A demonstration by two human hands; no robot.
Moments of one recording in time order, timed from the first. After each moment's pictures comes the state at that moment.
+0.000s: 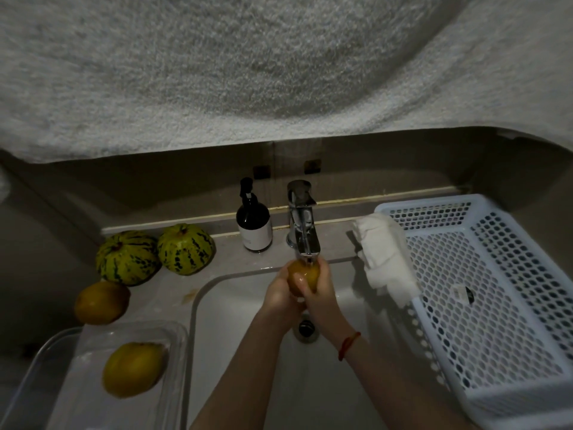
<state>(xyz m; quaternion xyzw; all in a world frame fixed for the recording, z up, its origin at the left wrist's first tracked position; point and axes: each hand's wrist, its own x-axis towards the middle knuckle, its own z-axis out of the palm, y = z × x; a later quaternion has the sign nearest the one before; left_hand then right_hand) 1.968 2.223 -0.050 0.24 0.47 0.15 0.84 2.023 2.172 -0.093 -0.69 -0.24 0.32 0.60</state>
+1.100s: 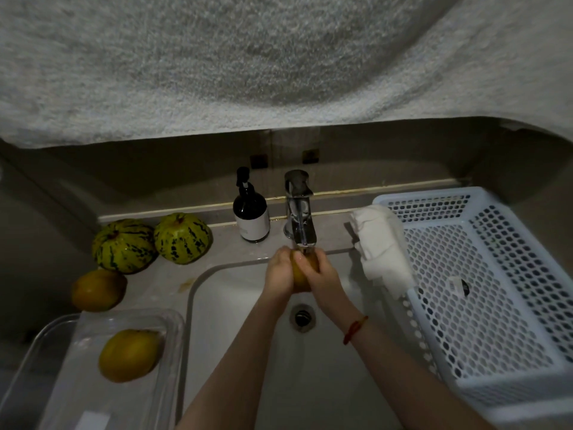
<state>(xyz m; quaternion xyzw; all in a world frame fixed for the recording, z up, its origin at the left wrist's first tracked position) 1.978 2.228 -0.055 0.44 0.50 0.18 0.73 2.034 2.168 -0.064 -0.71 -0.23 0.36 0.56</state>
